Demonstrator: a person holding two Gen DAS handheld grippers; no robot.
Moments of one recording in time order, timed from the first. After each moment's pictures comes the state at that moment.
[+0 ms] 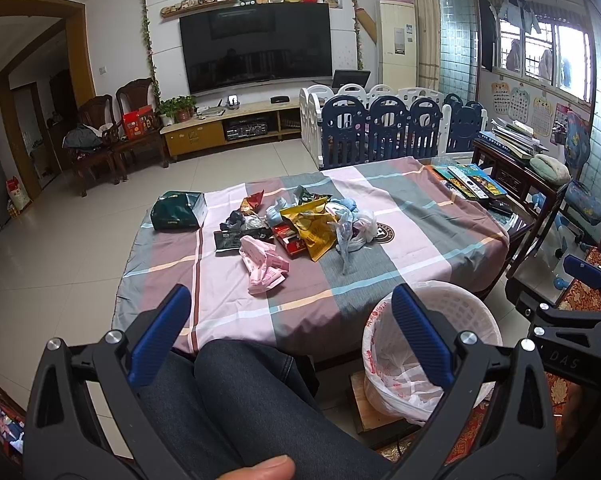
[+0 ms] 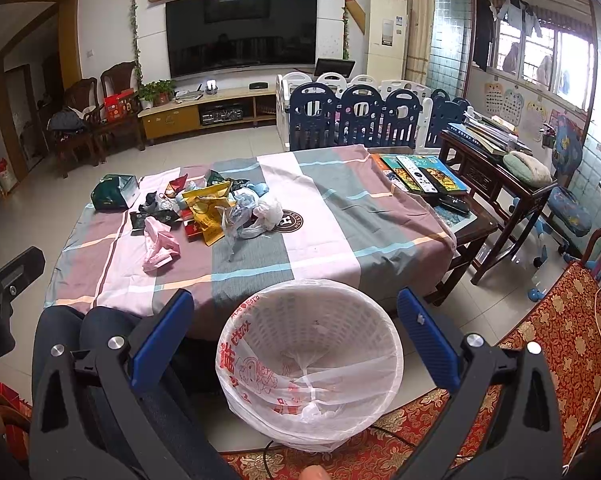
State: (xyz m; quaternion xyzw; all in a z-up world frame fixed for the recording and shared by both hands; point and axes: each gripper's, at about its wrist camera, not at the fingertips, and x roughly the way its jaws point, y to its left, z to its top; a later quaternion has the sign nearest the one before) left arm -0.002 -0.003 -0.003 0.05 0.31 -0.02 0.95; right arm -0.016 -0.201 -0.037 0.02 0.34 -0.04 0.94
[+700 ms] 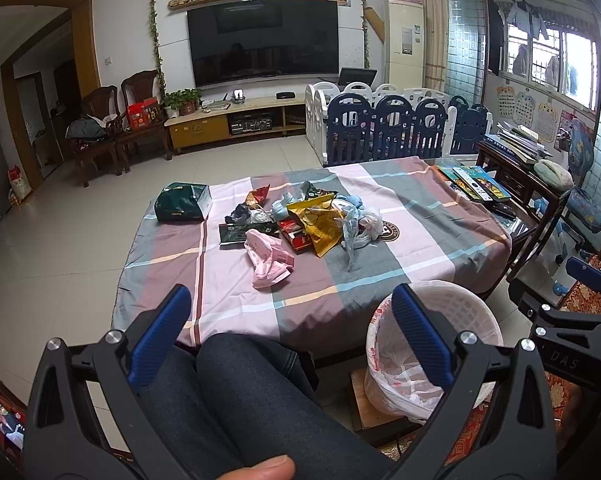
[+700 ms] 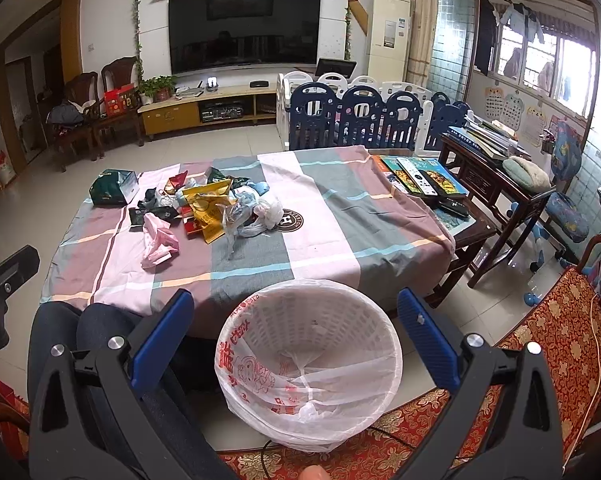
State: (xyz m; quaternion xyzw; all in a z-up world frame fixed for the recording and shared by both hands) left arm 0.003 0.010 -0.009 0.04 0.32 -0.01 0.95; right arm -0.012 -0.194 -0.038 0.01 0.35 -0.04 0.94
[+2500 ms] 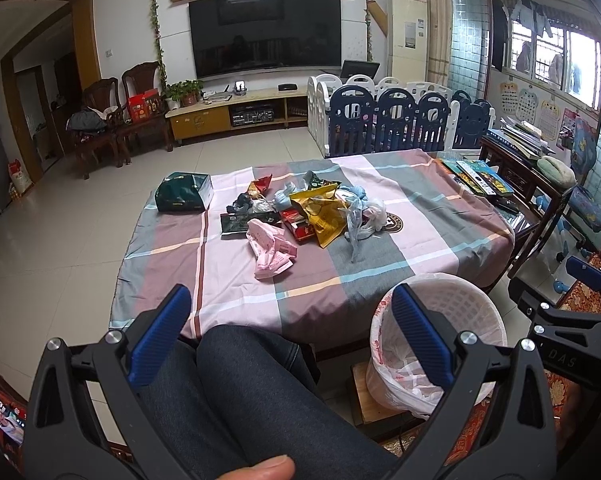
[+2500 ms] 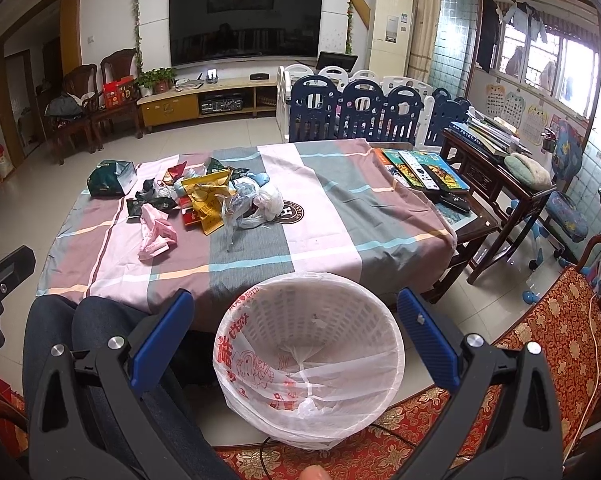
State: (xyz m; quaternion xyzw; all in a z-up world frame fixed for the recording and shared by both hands) left arm 0.000 0.019 -0.026 0.03 0.33 -0.01 0.94; right arm -0.013 -0.191 -0.052 0.00 0.35 -0.04 0.93
